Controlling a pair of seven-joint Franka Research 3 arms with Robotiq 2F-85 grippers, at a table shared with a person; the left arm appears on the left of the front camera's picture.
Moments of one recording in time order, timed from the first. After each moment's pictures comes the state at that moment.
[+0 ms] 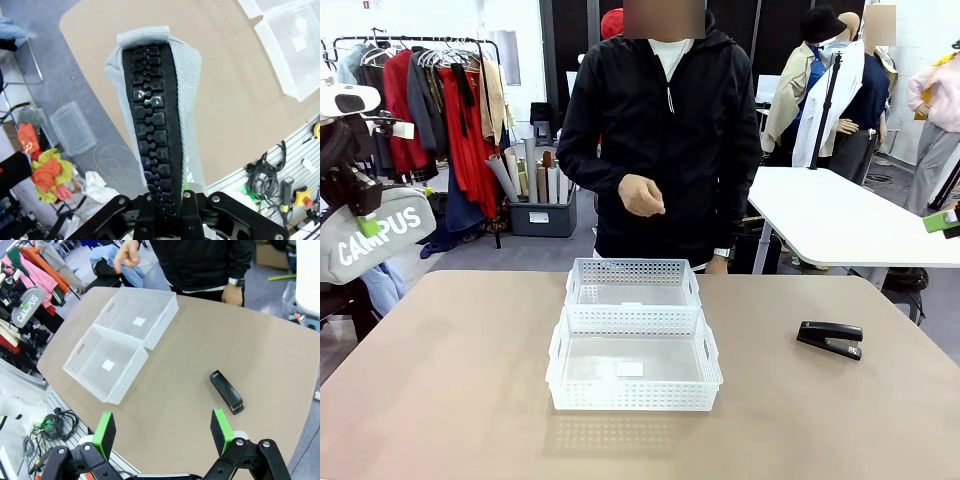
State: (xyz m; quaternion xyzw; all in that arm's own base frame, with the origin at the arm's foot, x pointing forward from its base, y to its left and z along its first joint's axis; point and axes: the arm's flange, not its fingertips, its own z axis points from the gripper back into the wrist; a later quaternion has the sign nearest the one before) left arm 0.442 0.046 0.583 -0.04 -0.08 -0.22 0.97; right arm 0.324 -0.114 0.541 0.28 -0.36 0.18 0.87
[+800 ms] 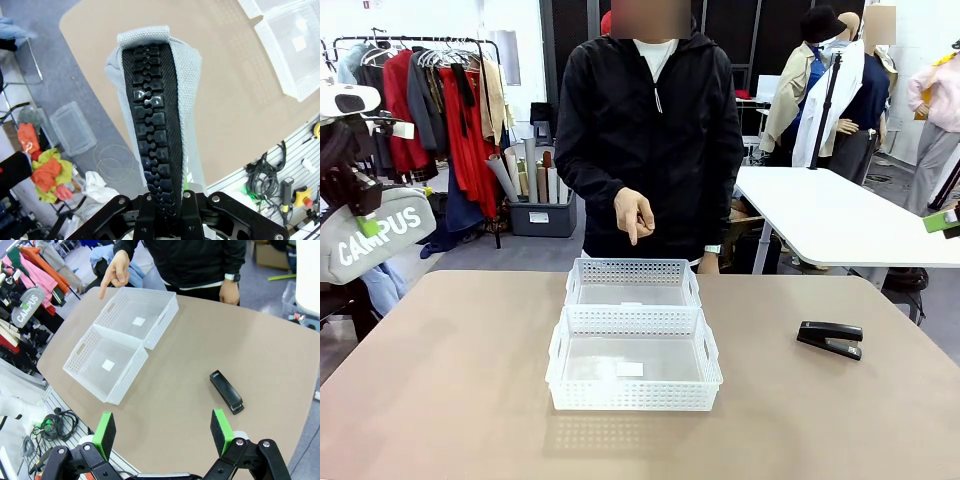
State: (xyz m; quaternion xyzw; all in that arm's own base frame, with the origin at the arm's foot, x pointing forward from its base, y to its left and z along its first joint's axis) left arm 0.442 0.046 0.583 -0.04 -0.08 -0.22 0.97; right arm 0.324 -0.114 0.541 0.28 -0.36 0.18 0.87
